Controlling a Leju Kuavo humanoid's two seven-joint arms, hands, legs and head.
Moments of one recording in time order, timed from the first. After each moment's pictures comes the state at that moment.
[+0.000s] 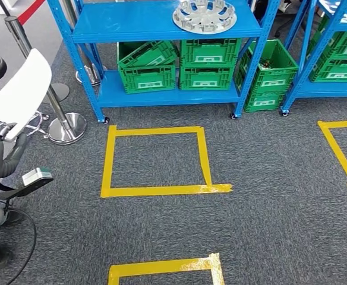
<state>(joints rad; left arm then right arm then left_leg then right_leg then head) -0.24 0.53 -0.14 -1.48 -0.97 0.70 -0.17 -0.04 -0.04 1.17 -0.08 -0.95 -0.26 -0.18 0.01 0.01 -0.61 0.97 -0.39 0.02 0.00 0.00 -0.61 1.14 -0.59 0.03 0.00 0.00</state>
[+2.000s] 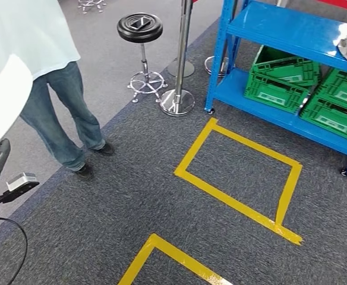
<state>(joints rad) -0.19 0.55 -0.05 -1.48 -0.95 0.70 -0.18 -0.04 -0.05 1.23 -0.09 -0.90 -0.29 -0.10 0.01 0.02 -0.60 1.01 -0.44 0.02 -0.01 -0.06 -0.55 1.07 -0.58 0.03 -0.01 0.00</state>
